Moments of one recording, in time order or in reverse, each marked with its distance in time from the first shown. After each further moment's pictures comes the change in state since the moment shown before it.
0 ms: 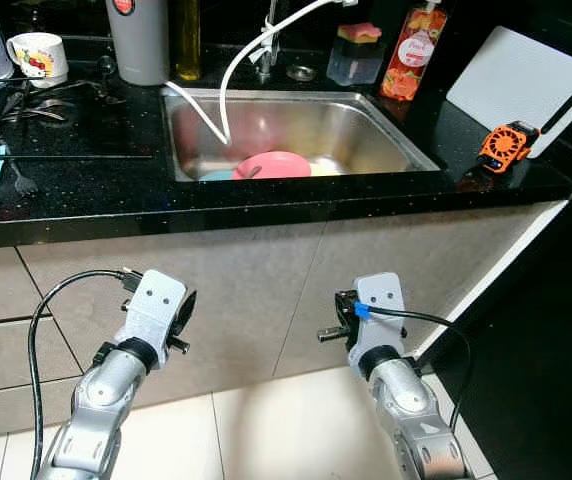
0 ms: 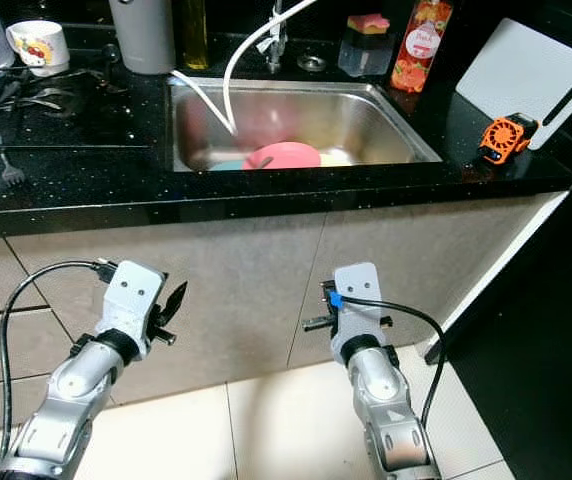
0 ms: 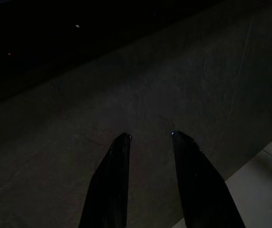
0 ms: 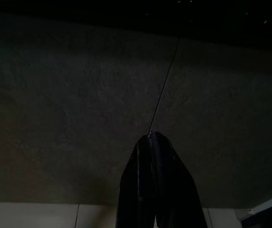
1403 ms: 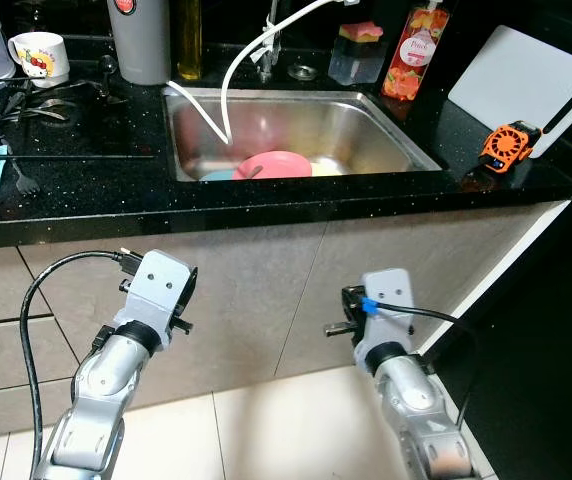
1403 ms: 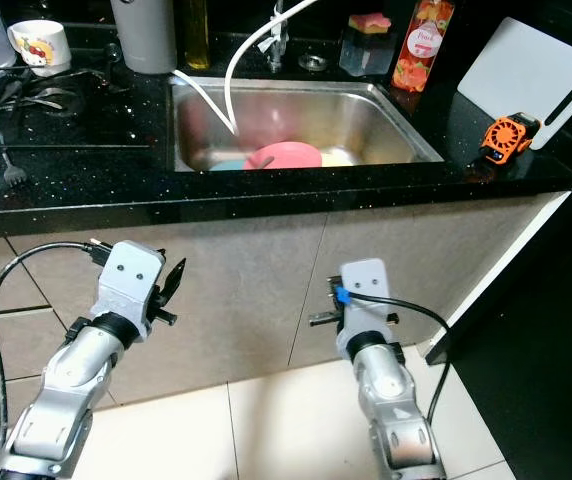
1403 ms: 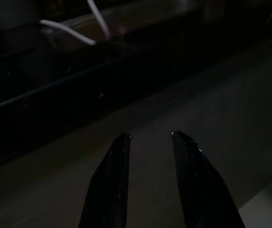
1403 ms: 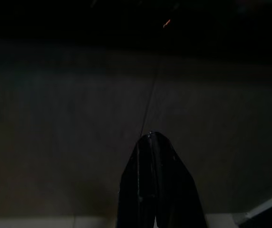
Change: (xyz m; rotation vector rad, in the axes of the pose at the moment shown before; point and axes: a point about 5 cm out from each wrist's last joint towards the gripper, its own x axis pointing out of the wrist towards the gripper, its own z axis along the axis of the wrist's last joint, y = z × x) left arm 0.000 -0.003 0.045 -0.023 -0.112 0.054; right arm 0.000 -0.016 0.022 0.043 -0.070 -0.061
